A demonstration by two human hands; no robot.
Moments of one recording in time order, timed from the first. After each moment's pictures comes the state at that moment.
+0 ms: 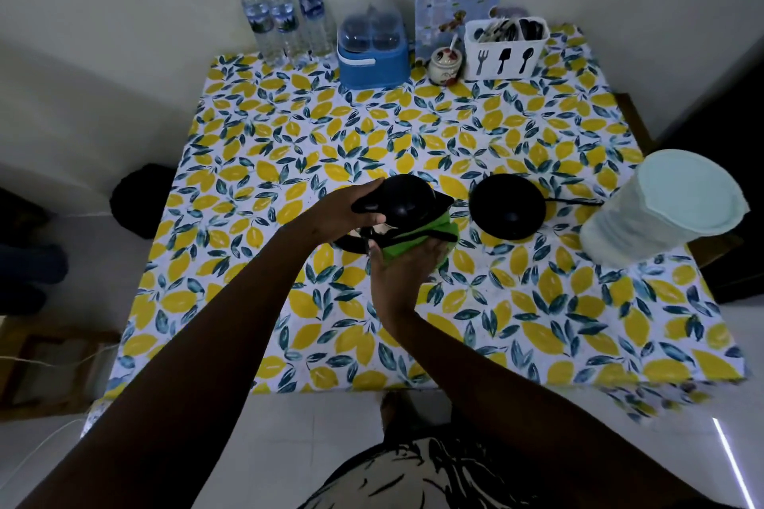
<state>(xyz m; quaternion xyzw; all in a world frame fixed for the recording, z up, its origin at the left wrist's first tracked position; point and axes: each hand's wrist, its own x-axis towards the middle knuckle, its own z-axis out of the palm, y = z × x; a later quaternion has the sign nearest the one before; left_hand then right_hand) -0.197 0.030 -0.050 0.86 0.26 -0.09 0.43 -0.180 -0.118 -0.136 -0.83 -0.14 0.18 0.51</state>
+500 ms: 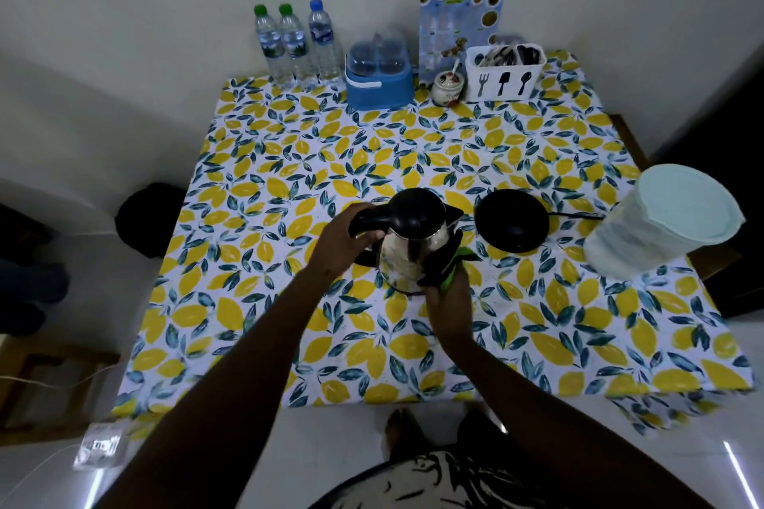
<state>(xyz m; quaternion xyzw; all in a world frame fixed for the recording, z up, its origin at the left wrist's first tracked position) -0.228 0.009 -0.075 0.83 0.32 0.12 0.44 -0.137 -0.177 -0.184 -0.81 -0.19 0.18 0.52</state>
